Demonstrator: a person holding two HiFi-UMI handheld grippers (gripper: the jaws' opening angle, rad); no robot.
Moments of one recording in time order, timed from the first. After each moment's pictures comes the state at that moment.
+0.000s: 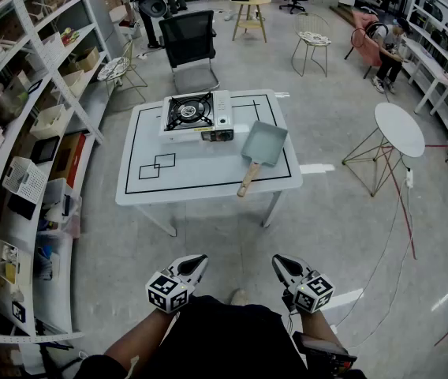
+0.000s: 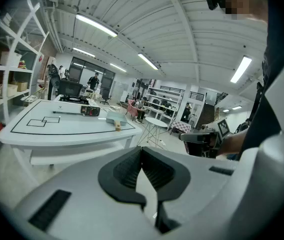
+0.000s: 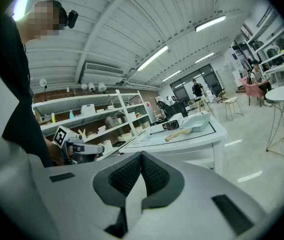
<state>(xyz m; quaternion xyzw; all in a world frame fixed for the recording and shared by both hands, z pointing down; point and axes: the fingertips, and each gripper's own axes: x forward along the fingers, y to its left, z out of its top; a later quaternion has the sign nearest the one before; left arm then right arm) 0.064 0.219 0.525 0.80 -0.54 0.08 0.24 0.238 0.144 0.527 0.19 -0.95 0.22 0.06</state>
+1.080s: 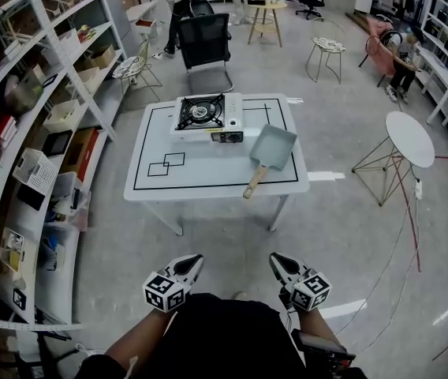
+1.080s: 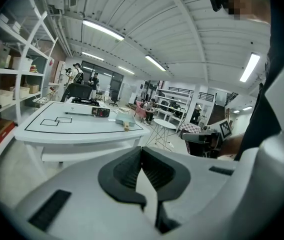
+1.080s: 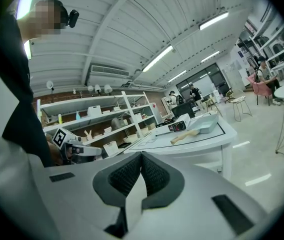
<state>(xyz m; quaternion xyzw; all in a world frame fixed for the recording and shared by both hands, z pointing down) 0.051 0.228 0.524 0.77 -0.58 0.08 0.24 0.226 0.134 0.526 0.15 -0.96 0.22 0.04</state>
